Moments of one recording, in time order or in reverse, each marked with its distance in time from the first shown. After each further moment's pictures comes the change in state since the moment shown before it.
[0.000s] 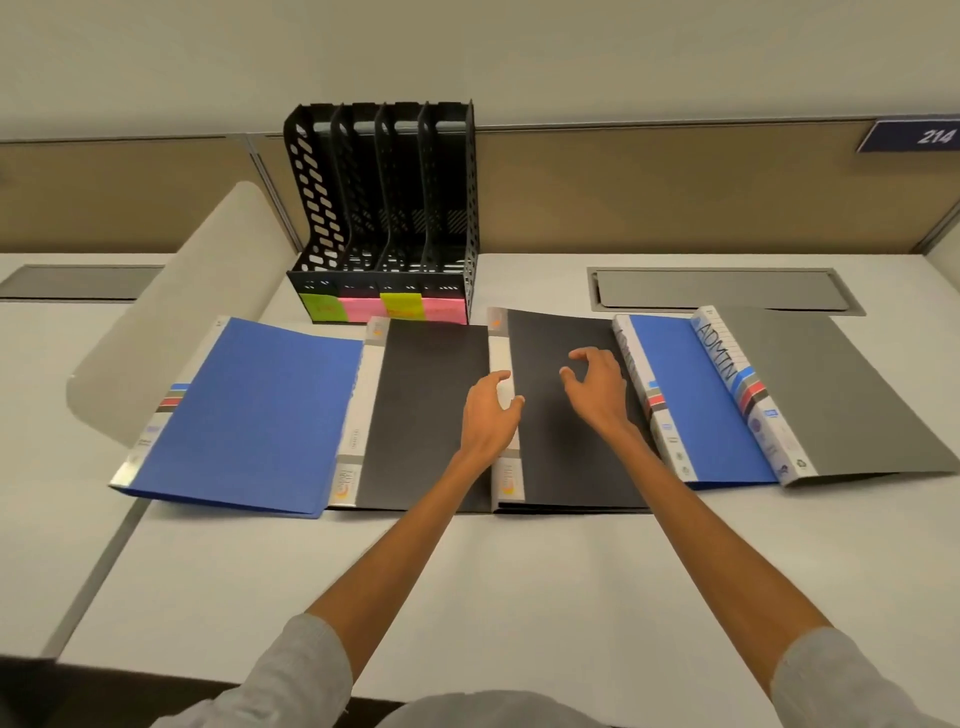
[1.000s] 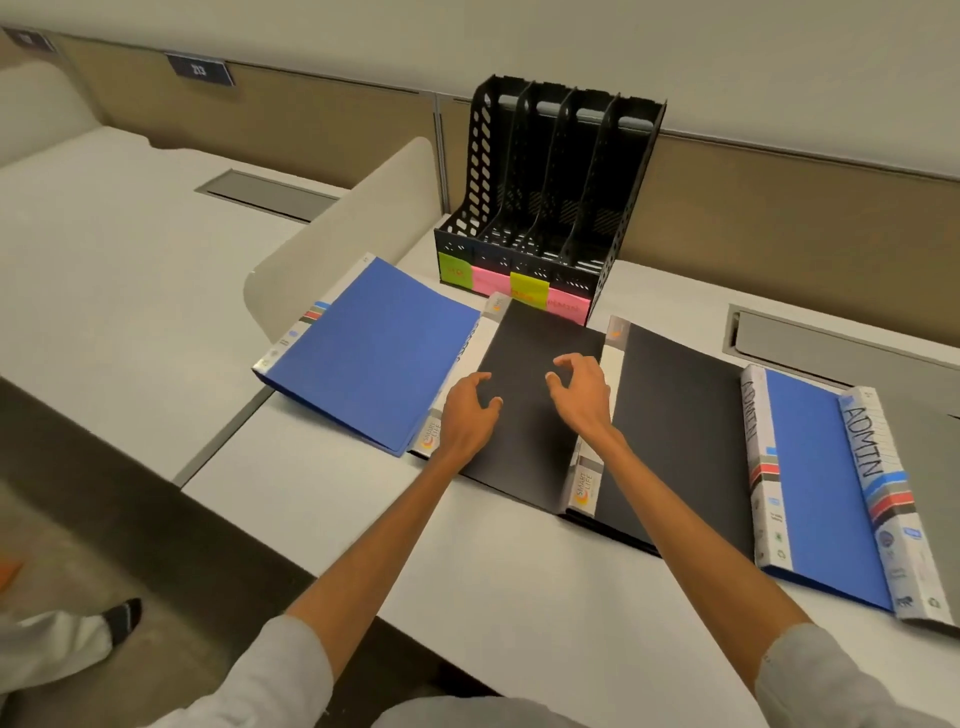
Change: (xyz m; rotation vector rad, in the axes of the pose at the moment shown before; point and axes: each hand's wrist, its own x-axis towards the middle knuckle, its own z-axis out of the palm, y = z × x) left_hand -0.035 -0.067 -0.107 -0.008 0.276 -0.272; right_hand -0.016 -0.092 0.103 -0.001 -0.331 -0.215
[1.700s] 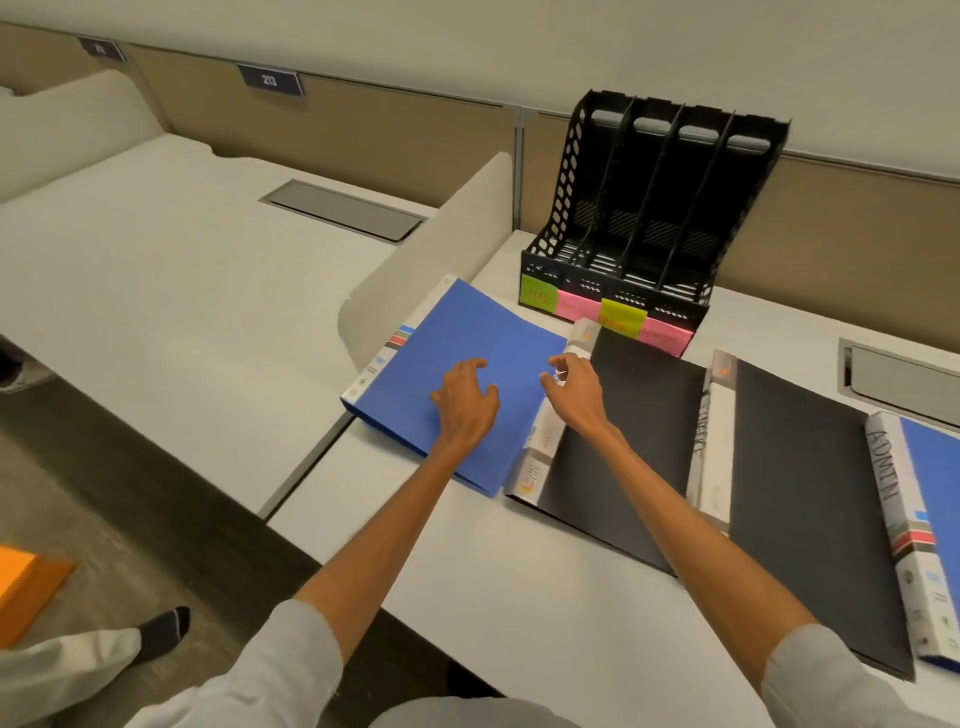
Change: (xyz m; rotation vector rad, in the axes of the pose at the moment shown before) left_hand 0.079 -0.055 -0.125 0.186 0.170 0.000; right_hand 0.042 -0.111 0.117 0.100 -0.108 -0.029
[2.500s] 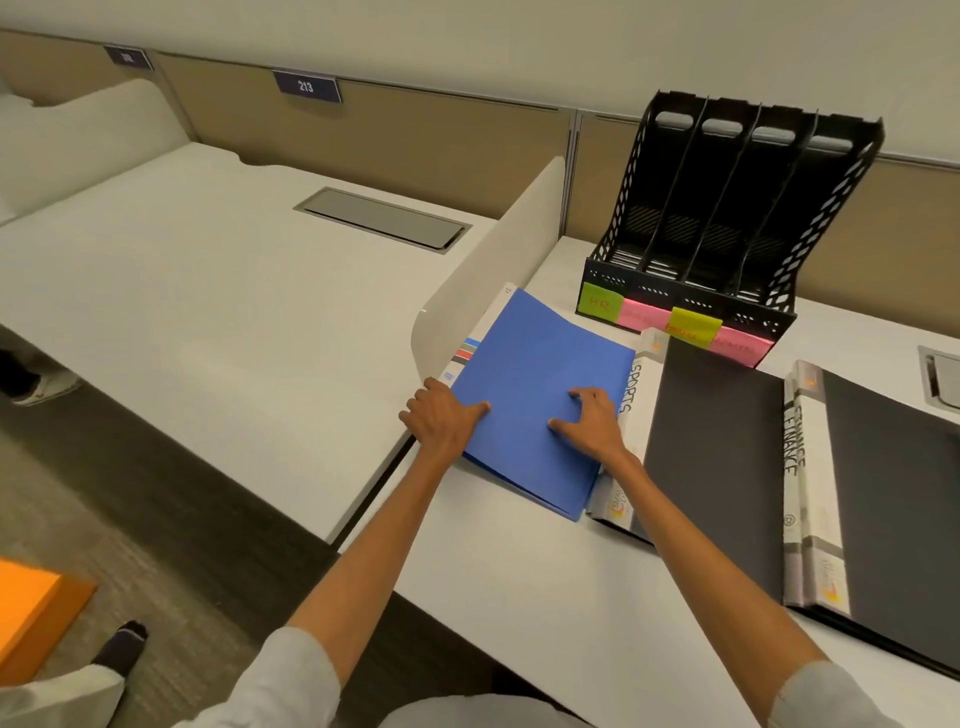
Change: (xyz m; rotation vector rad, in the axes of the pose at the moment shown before) left_hand 0.049 -0.097 -0.081 0.423 0.004 -0.279; right_hand -0.004 -0.020 0.088 -0.187 -0.125 0.064
